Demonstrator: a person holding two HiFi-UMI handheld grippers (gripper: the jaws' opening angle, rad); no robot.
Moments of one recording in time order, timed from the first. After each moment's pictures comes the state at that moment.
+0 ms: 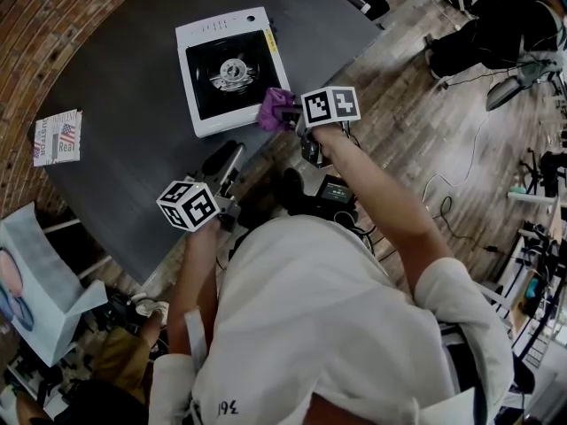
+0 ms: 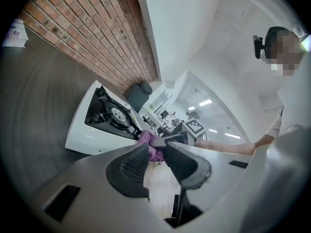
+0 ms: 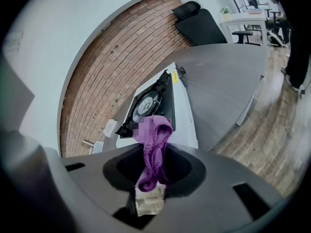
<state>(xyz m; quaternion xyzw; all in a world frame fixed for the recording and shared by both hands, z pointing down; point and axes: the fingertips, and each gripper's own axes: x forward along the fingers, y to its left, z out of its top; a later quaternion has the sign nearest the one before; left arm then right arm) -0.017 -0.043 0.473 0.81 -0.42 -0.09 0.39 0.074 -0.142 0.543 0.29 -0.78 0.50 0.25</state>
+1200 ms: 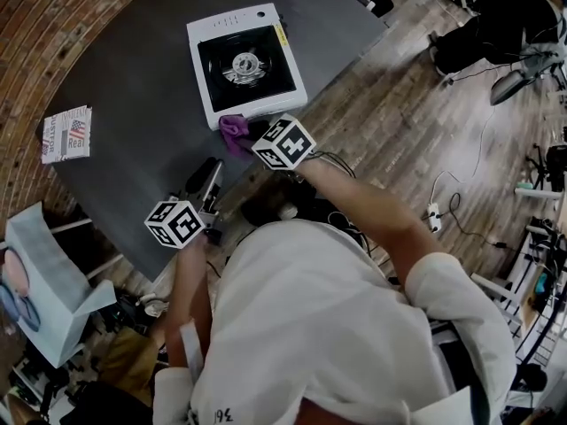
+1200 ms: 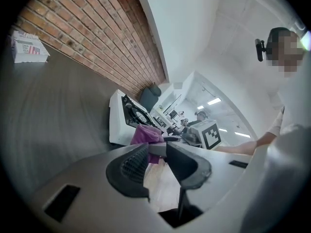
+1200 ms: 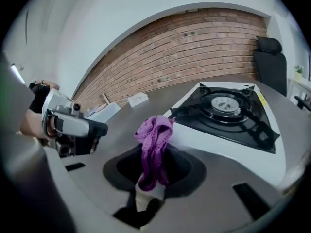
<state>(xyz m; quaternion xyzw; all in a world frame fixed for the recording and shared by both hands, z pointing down) -0.092 0.013 0.489 0.79 -0.46 -0.07 0.40 -0.055 -0.055 0.542 0.14 -0.91 0.21 0.31</state>
